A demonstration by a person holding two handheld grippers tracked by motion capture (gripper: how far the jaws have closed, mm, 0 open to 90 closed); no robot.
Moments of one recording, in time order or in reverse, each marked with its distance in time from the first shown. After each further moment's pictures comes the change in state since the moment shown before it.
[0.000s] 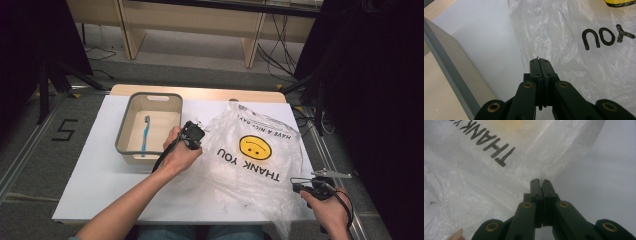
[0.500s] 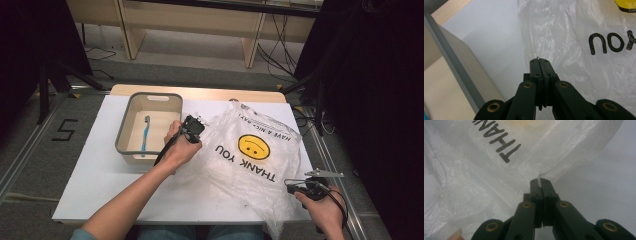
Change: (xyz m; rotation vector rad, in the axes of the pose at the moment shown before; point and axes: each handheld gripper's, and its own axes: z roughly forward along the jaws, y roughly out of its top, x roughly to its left) left arm 0.014 0.011 0.008 0.006 0.041 0.007; right arm 0.011 0.001 0.007 0.026 0.034 -0.043
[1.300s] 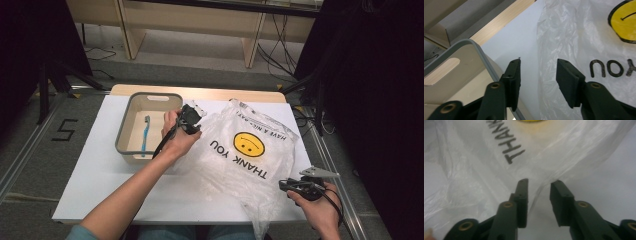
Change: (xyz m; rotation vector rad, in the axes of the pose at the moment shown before) left arm 0.017 0.013 -0.015 -0.135 0.119 0.023; right arm 0.019 0.010 -0.004 -0.104 -0.011 -0.097
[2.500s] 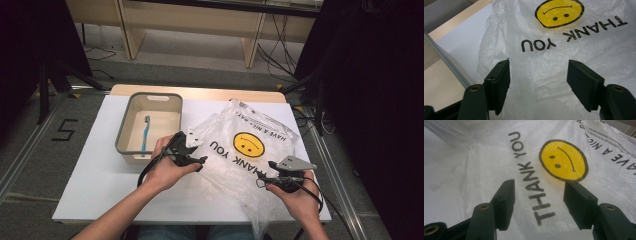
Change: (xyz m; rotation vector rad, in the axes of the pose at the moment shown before) left arm -0.042 -0.053 -0.070 -0.099 -0.262 0.019; right arm 0.046 0.040 0.021 -0.134 0.058 -0.271
